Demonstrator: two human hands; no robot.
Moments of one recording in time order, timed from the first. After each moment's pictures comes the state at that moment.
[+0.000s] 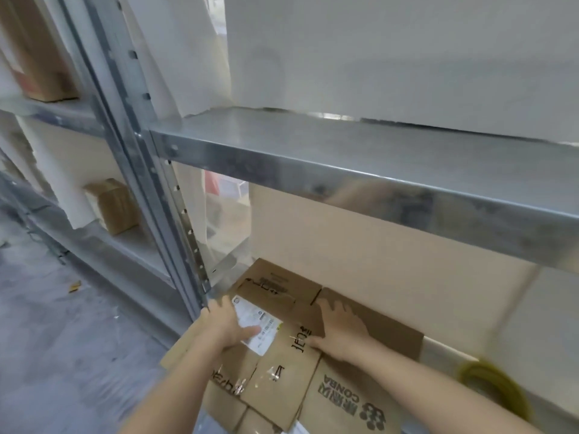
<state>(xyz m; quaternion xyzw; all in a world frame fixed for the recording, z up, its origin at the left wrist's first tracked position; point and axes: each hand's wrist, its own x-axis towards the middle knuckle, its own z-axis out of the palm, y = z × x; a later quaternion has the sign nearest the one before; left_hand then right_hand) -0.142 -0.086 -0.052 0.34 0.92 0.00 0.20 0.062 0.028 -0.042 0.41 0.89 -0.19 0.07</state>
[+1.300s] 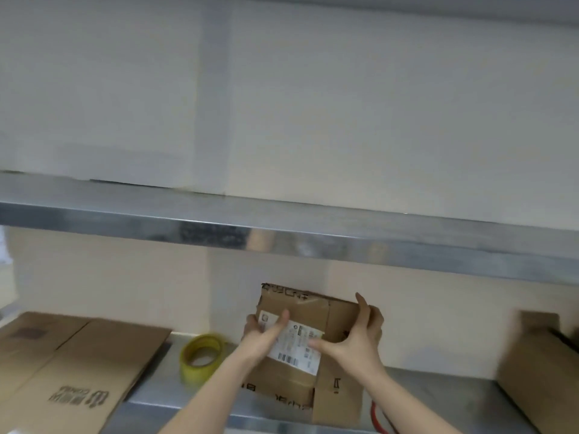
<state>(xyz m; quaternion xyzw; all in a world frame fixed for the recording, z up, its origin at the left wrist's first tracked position) 0.392 -0.025 0.036 0.45 0.63 0.41 0.48 0.586 -0.024 0.045 0.61 0.64 -0.24 -0.40</state>
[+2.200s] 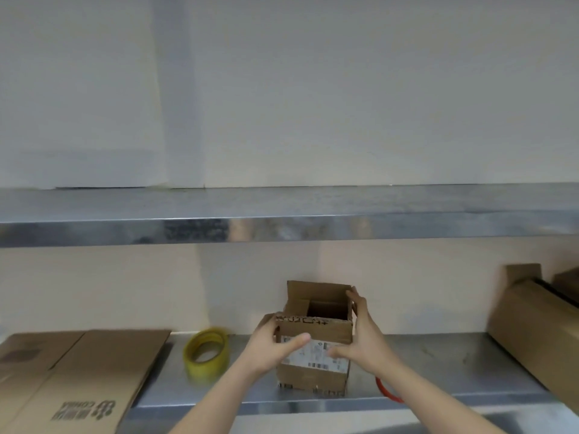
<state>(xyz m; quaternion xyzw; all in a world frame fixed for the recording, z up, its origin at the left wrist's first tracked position) 0.394 -0.043 0.019 0.65 0.55 0.34 0.39 0.613 -0.022 0.004 0.55 0.71 -0.27 -0.34</state>
